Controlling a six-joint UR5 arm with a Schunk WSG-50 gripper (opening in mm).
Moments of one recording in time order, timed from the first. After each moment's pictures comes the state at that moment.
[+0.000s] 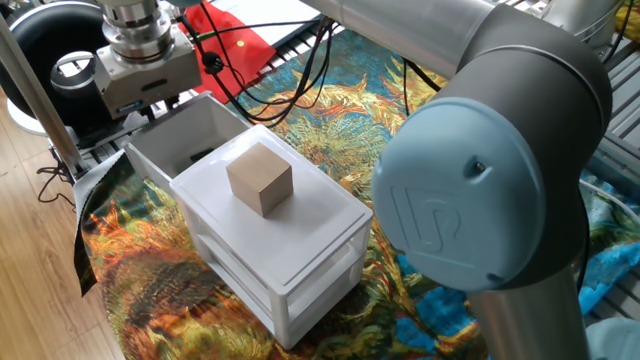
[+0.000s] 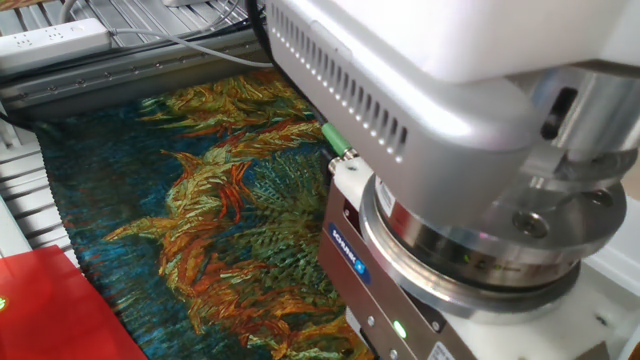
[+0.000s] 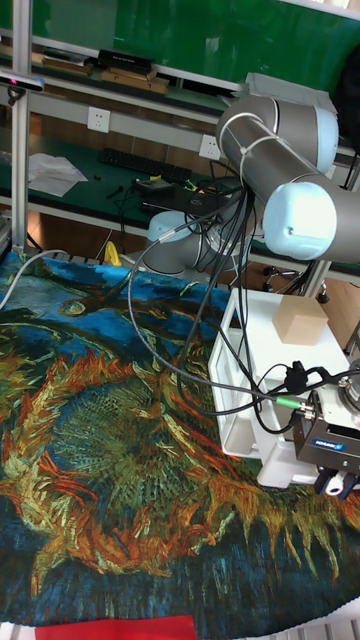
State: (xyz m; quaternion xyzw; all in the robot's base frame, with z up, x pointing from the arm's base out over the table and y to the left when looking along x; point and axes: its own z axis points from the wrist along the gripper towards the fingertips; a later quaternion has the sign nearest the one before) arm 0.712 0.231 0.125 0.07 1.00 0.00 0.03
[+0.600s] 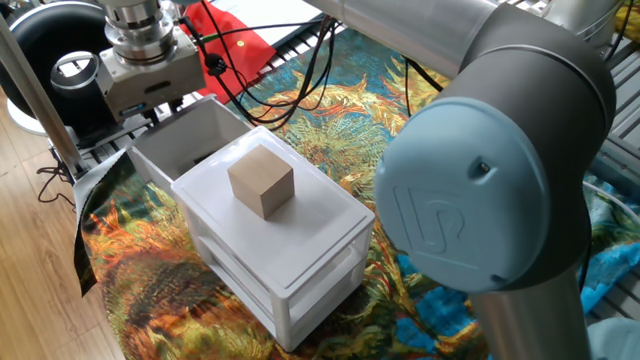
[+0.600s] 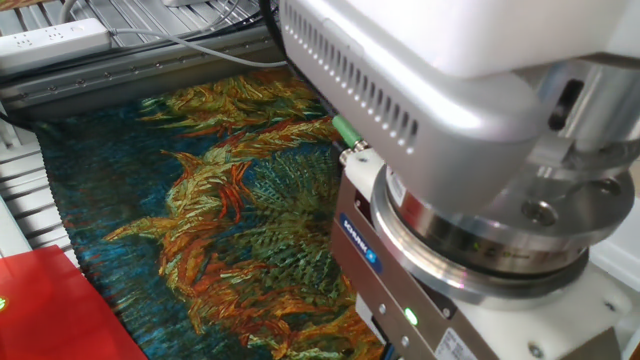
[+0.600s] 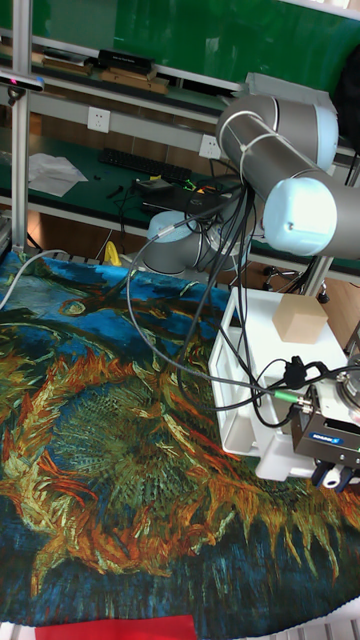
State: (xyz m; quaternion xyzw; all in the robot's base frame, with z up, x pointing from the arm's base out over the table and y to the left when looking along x) arm 0.702 0.230 0.127 0.07 1.00 0.00 0.02
